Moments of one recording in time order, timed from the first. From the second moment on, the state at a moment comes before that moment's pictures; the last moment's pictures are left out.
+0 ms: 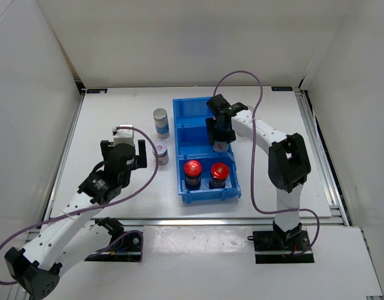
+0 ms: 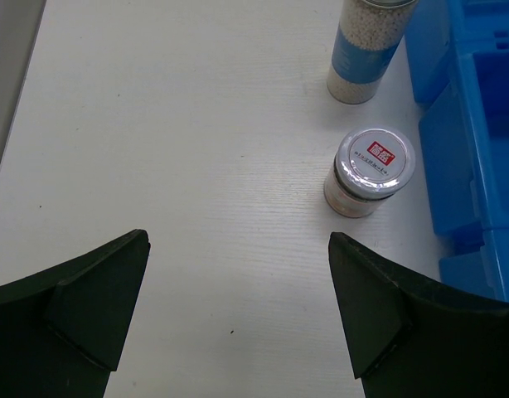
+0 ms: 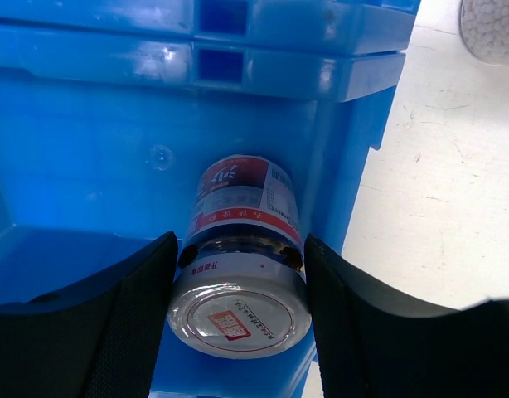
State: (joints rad) left arm -0.60 0.79 0.78 -0.50 -0.64 -0.23; right arm 0.57 1.97 1.65 -0.87 0.11 0.34
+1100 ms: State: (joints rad) left arm -0.56 1.42 0.91 -0.17 -0.37 -0.34; right arm 0.58 1.20 1.39 -0.94 0.18 0.34
